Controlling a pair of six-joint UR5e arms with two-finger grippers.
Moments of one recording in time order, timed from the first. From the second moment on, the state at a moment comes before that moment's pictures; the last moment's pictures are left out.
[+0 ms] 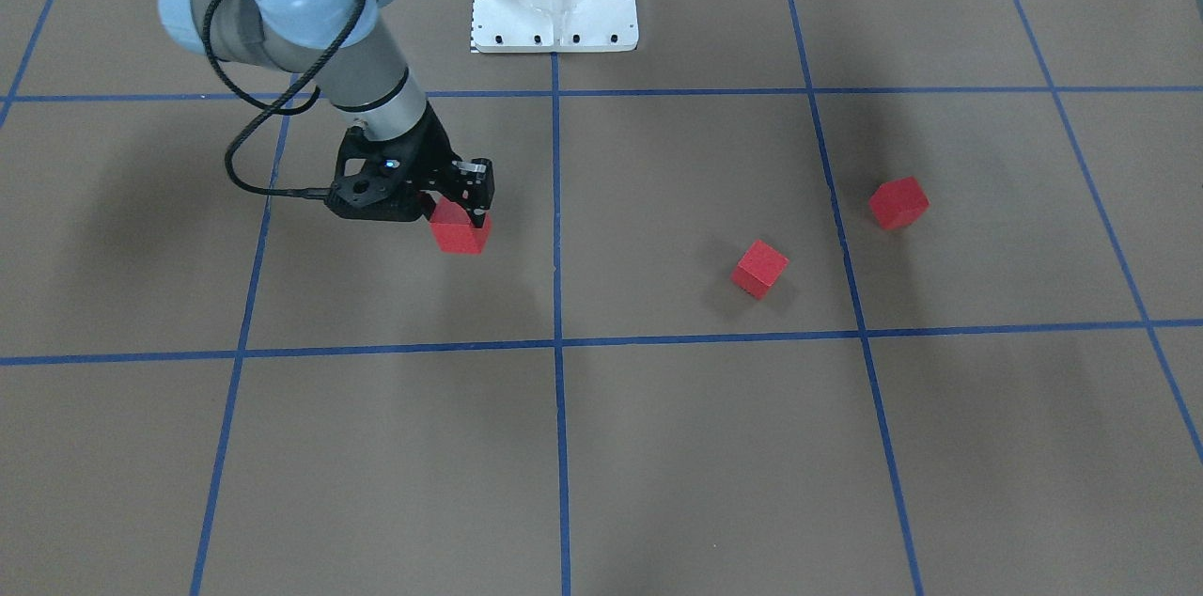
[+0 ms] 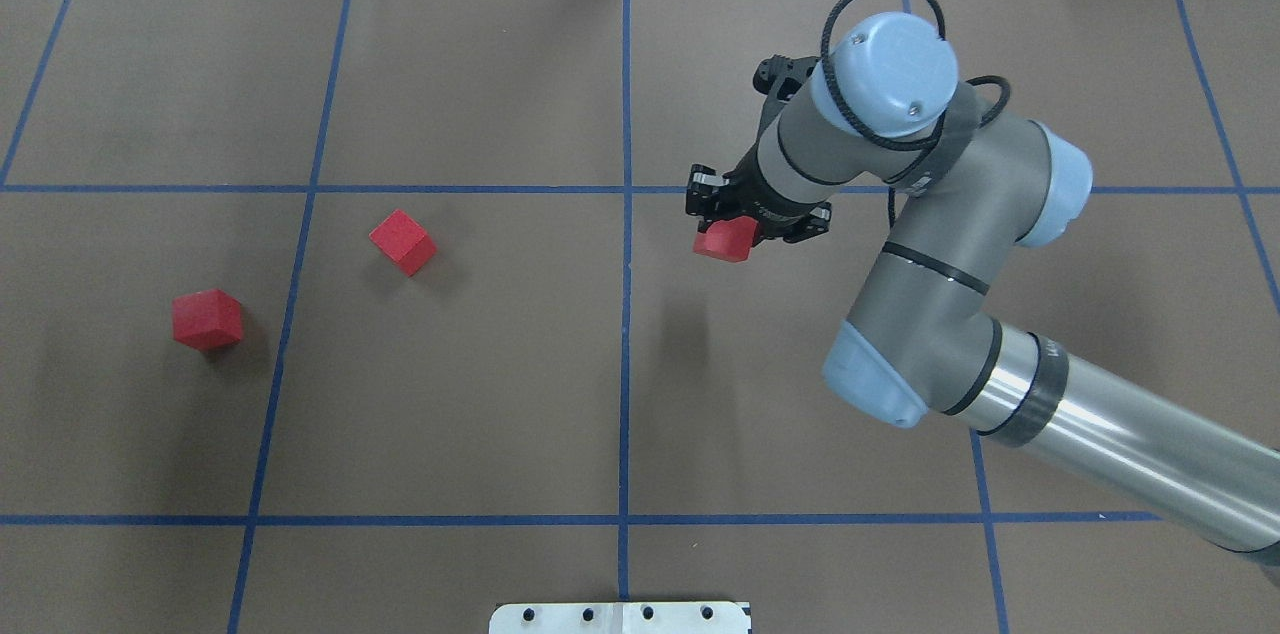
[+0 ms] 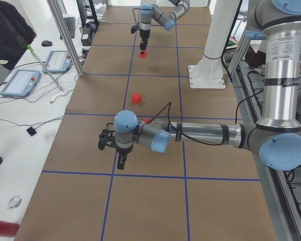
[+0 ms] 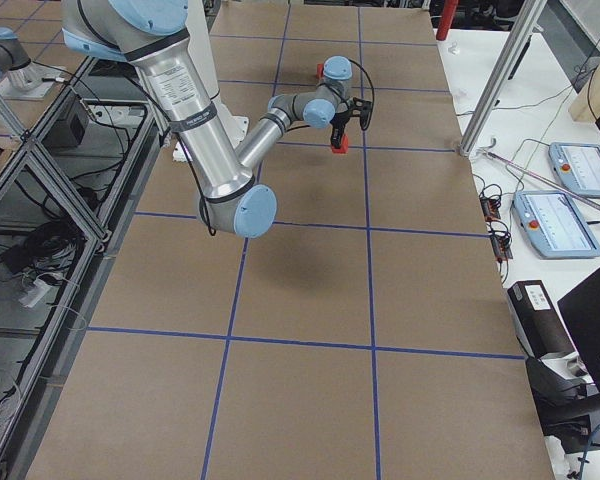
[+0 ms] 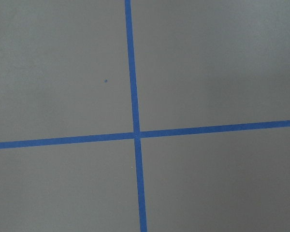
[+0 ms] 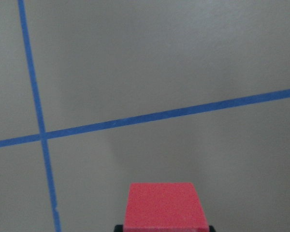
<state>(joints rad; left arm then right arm) -1.48 -1.53 -1.63 -1.88 -2.33 -0.22 0.63 -0.94 1.71 -1.42 1.98 1.42</state>
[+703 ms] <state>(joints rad) -1.48 -1.53 -1.63 -1.88 -2.33 -0.22 0.54 -0.75 1.46 -1.42 1.95 1.48</state>
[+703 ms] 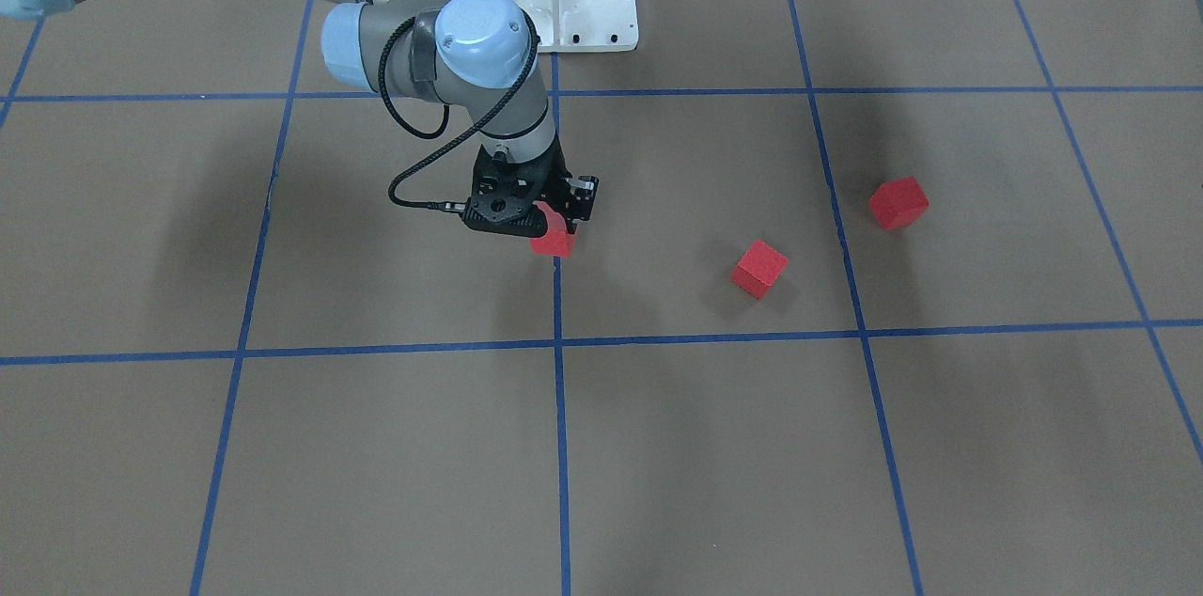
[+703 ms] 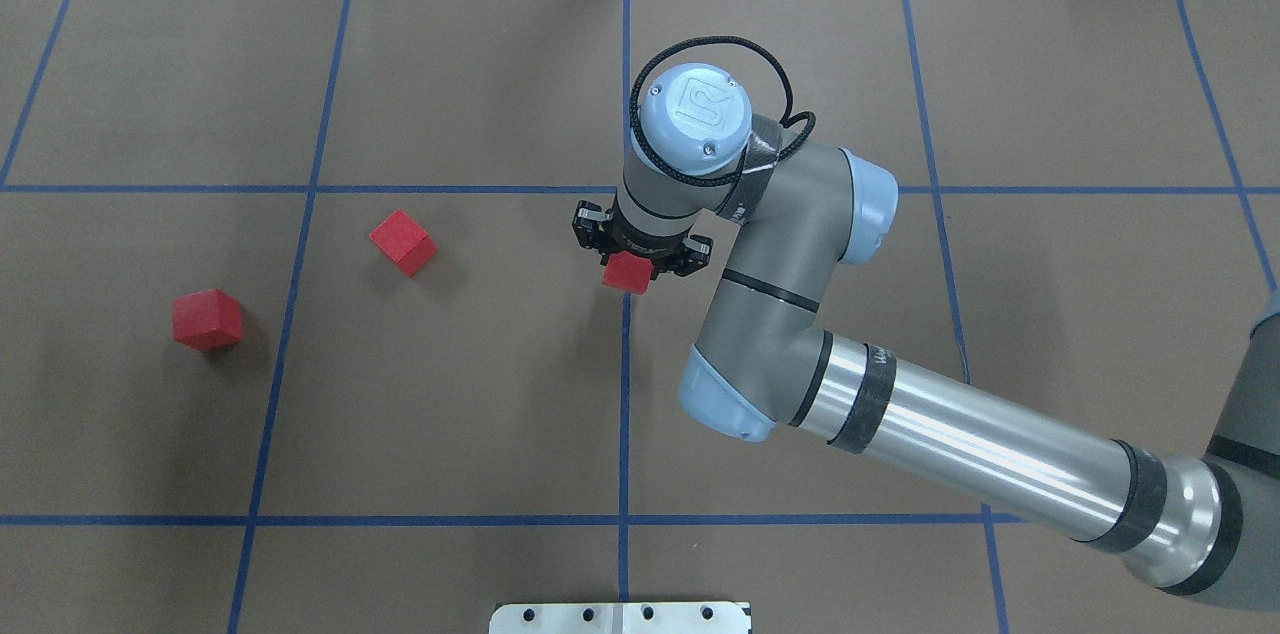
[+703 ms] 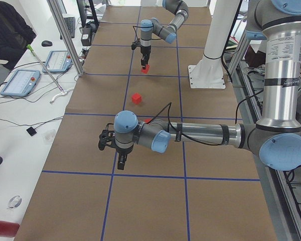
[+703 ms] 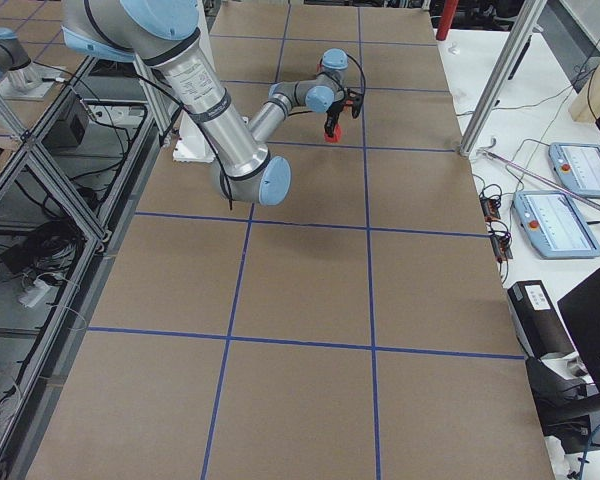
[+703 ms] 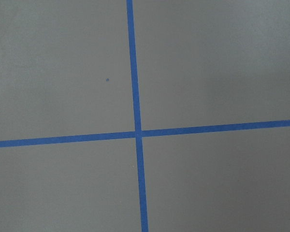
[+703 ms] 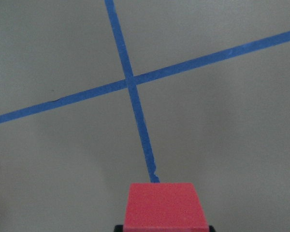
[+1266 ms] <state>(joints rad) -1.48 -1.53 -1.63 -1.88 -2.33 -0.22 0.52 -0.75 1.43 -1.42 1.95 1.46</state>
